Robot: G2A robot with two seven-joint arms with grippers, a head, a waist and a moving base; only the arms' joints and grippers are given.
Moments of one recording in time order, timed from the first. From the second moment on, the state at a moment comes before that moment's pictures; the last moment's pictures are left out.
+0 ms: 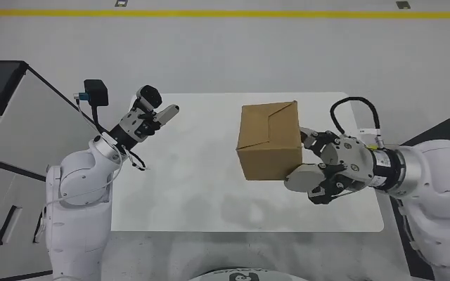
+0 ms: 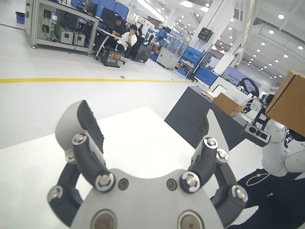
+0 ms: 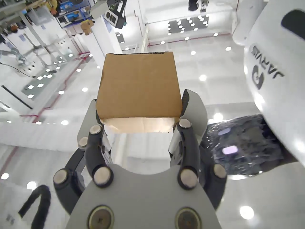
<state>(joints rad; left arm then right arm) 1.49 -1.28 -1.70 -2.02 0.39 -0.50 -0.62 -1.43 -0.88 1.64 -2.33 -2.92 0.48 -0.87</state>
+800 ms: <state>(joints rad) 1.49 -1.28 -1.70 -2.02 0.39 -0.50 -0.62 -1.31 -0.88 1.55 -2.15 -2.38 -0.02 -0.98</state>
